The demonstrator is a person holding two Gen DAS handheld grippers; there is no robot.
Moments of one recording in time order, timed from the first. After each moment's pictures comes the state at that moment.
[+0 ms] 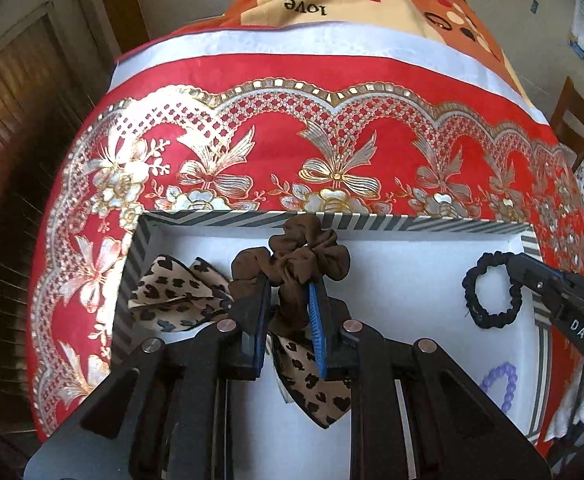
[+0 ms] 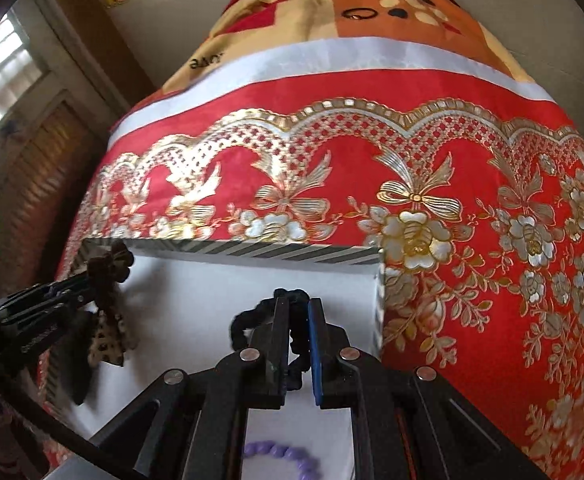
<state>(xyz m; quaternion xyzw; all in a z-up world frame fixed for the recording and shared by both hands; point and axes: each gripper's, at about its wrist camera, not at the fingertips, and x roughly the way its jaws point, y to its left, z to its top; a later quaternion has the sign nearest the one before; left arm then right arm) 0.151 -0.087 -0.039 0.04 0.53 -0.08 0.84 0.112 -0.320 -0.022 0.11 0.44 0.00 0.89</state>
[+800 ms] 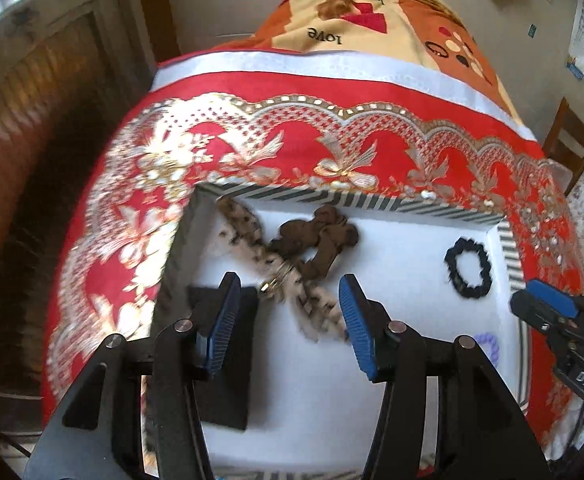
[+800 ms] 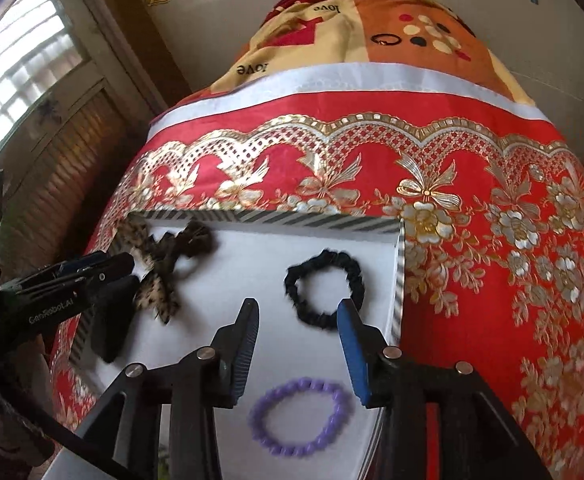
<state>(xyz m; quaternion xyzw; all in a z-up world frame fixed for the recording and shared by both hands) 0.091 -0.060 0.000 0.03 0.50 -0.05 0.86 0.051 -0.288 0.003 0.09 0.42 0.03 0.90</state>
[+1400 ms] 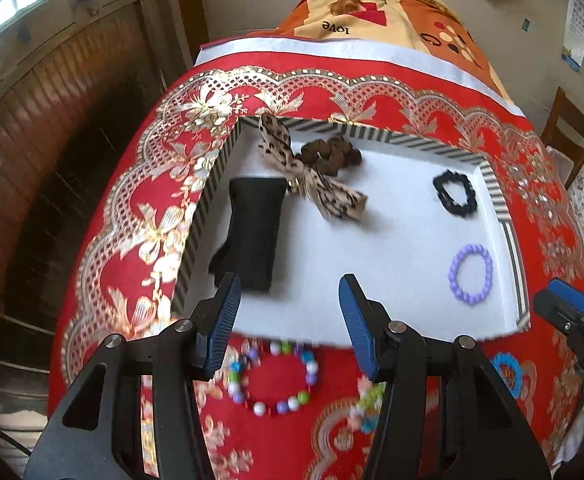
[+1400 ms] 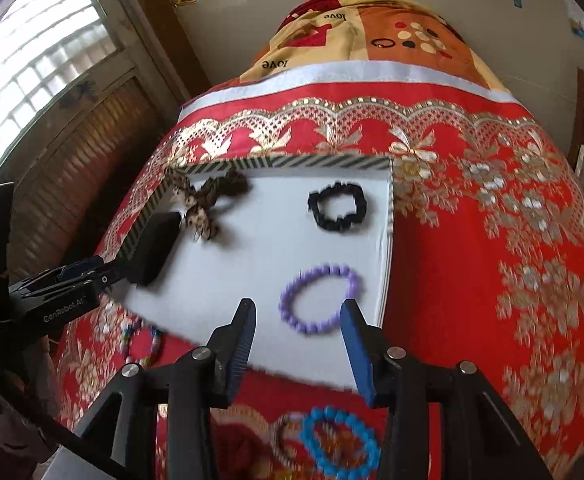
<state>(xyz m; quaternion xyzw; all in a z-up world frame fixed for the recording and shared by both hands) -0.018 -0.048 0.008 0.03 0.50 -0.02 0.87 -0.058 -0.271 0.005 0.09 0.41 0.04 0.91</state>
